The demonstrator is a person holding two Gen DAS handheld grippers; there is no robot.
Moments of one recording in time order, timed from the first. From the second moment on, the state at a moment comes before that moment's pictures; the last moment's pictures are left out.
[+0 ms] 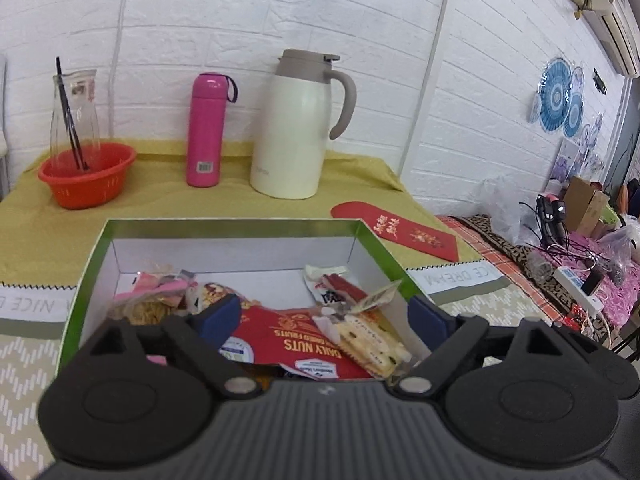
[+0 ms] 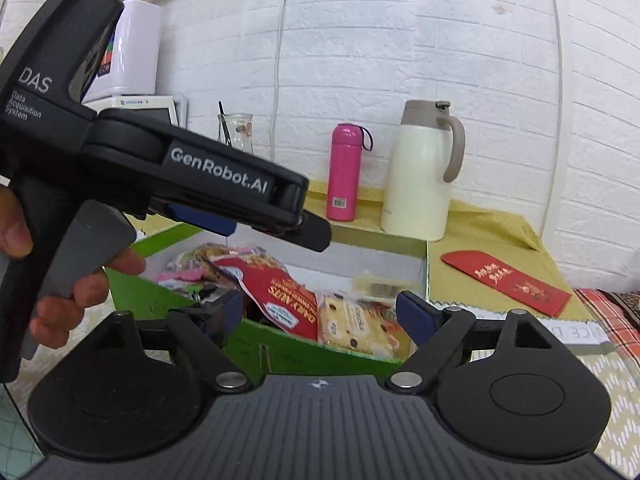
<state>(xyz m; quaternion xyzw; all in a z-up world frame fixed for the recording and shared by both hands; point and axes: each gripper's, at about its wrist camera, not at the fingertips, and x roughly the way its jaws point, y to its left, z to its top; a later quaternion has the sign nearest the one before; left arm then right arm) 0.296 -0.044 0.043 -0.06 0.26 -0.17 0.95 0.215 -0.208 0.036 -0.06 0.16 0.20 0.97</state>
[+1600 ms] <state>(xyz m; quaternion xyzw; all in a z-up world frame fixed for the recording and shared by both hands) 0.217 -0.053 0.024 -0.12 0.34 -0.25 0.90 0.189 -0.238 0.008 0.05 0.27 0.15 0.95</state>
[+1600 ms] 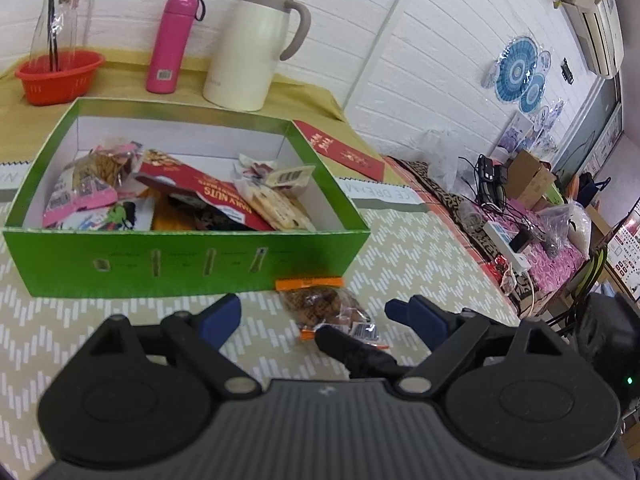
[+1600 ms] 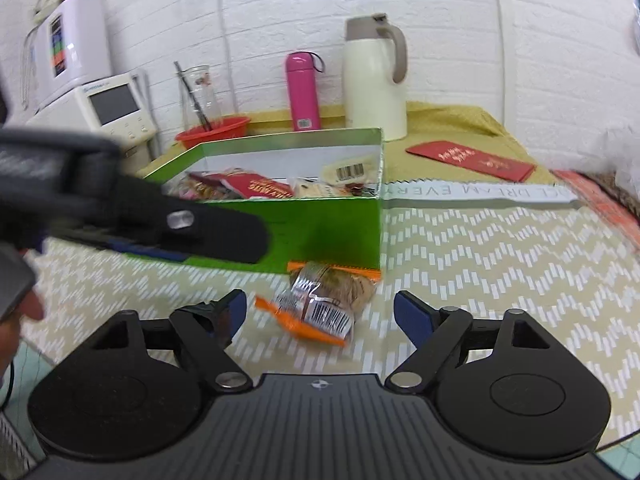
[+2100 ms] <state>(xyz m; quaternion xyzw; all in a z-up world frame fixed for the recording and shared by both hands) 0.162 -0.022 -0.006 -0.12 0.37 -0.27 0.88 0.113 -0.214 0.007 0.03 0.30 0.27 0.92</state>
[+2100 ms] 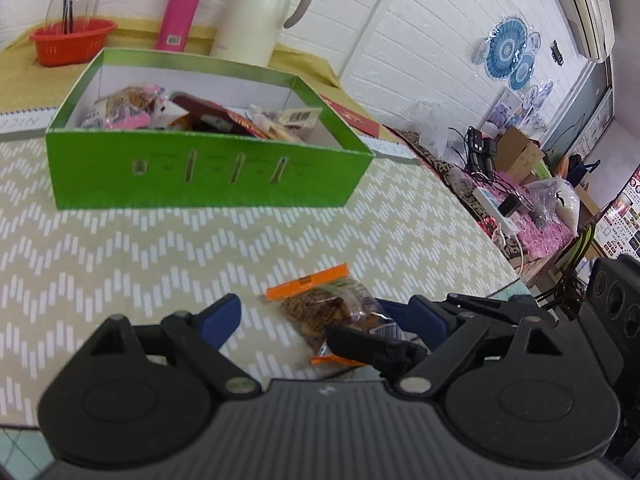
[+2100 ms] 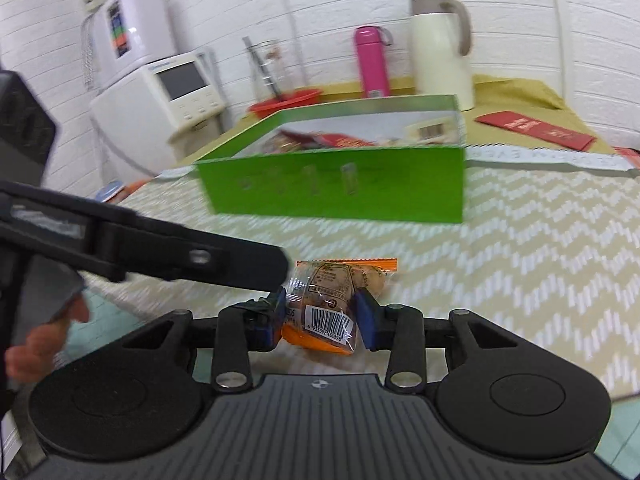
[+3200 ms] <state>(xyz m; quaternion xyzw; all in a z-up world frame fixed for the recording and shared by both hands) 0.107 -0.009 -0.028 -0.16 0.40 -0.33 0.84 0.043 -0.192 0.000 0.01 0.30 0.24 0.92</state>
